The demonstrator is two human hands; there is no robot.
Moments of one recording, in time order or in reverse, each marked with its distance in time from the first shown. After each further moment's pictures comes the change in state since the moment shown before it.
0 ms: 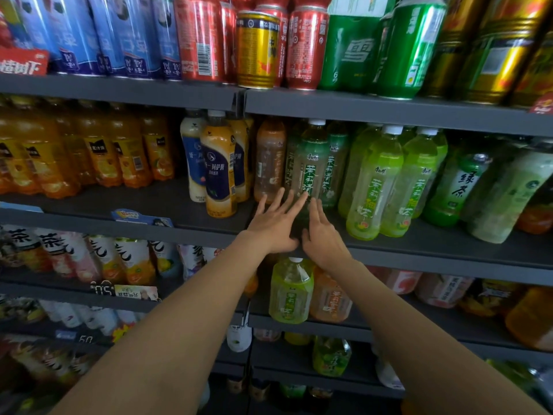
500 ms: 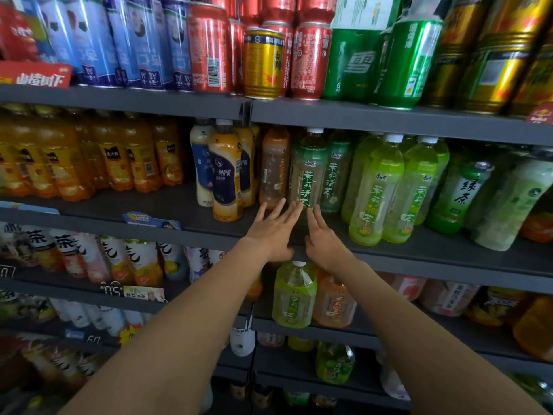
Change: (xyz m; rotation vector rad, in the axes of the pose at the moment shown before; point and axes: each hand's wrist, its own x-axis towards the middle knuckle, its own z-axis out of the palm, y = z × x) left_hand -0.017 -0.002 -0.003 0.115 -0.036 -0.013; right_hand 0.001 -0.002 -0.006 0.018 -0.145 -0.022
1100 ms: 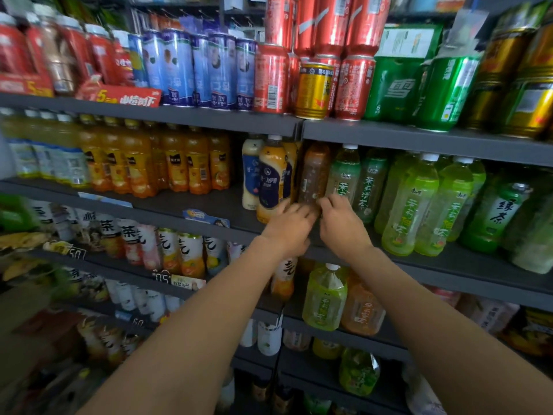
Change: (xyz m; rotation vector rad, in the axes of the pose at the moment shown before) left_hand -0.066 -0.014 -0.036 0.124 0.250 -0.009; right_hand -0.013 -0.066 -0.025 -0.332 0.402 -0.279
